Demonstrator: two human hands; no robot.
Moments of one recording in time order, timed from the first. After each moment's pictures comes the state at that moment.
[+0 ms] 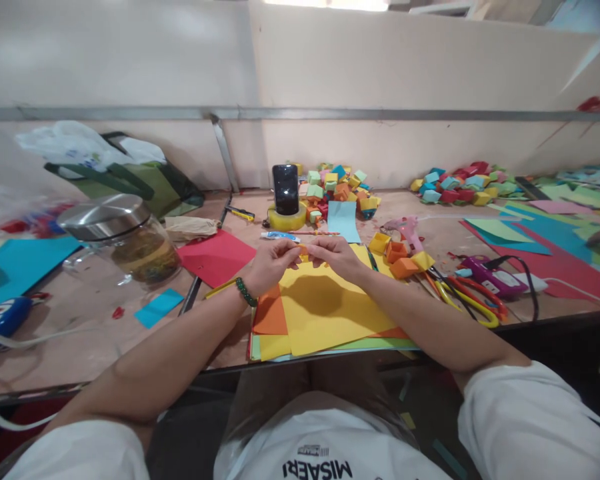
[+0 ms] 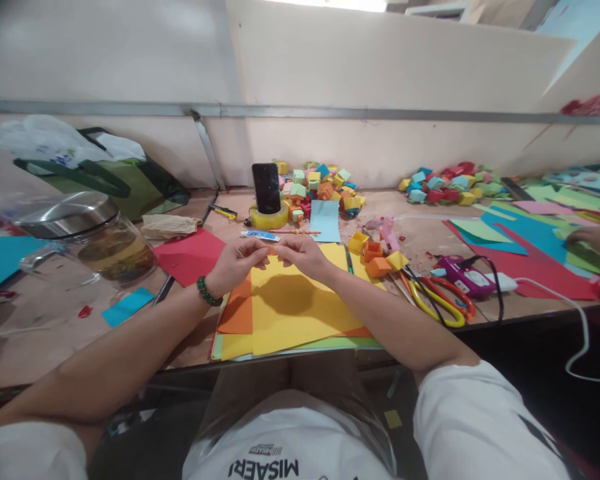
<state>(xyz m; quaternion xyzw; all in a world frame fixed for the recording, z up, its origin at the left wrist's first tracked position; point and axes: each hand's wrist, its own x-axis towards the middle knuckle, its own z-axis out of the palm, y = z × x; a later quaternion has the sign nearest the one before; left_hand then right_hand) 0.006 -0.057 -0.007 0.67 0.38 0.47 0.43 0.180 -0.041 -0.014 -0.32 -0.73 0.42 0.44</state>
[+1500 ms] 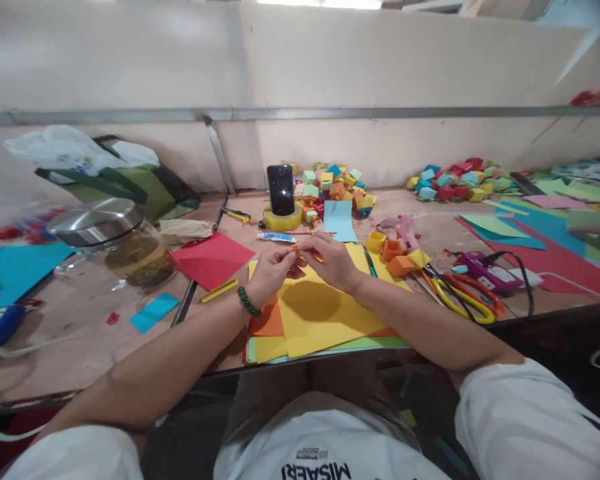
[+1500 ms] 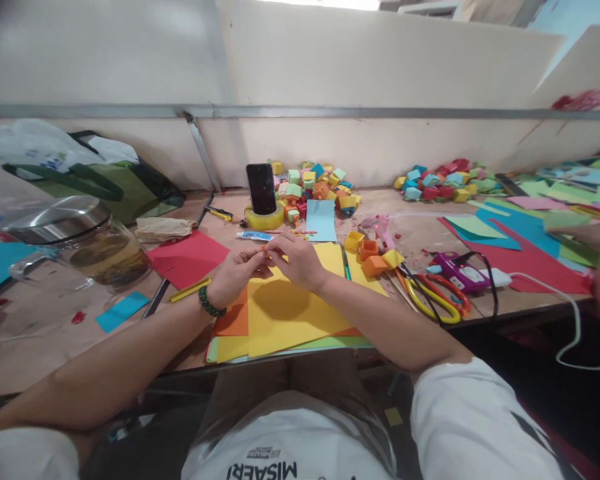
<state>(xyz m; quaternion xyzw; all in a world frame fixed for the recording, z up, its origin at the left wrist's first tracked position) 0.016 -0.064 -0.016 0.58 0.41 0.45 0.54 0.177 -0.046 -0.025 -0.31 -0.82 0.04 0.48</state>
